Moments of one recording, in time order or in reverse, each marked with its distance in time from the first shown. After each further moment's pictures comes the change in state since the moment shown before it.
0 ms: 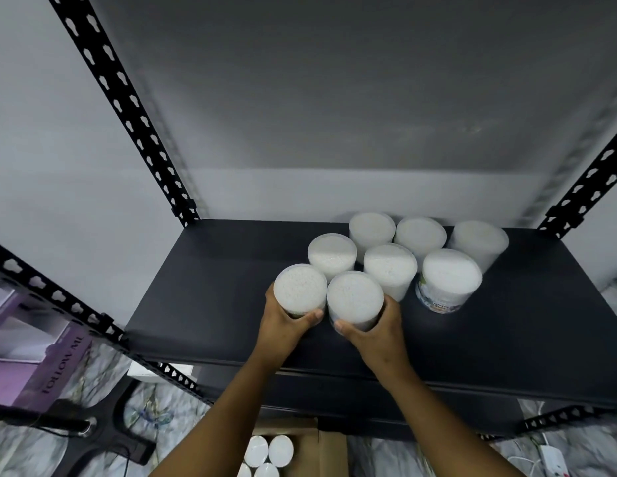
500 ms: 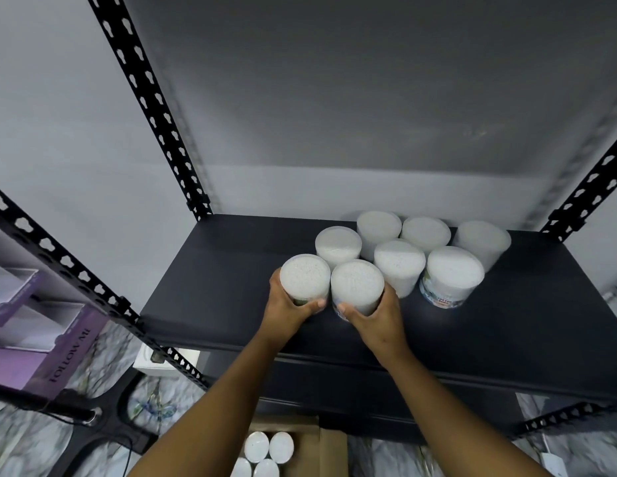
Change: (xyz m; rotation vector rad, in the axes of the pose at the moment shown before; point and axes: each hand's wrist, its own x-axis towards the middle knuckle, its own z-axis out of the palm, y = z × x) left_hand 0.006 -0.002 -0.010 0.055 -0.015 0.012; right_hand 0.001 -0.014 0.003 -0.074 -0.033 -0.017
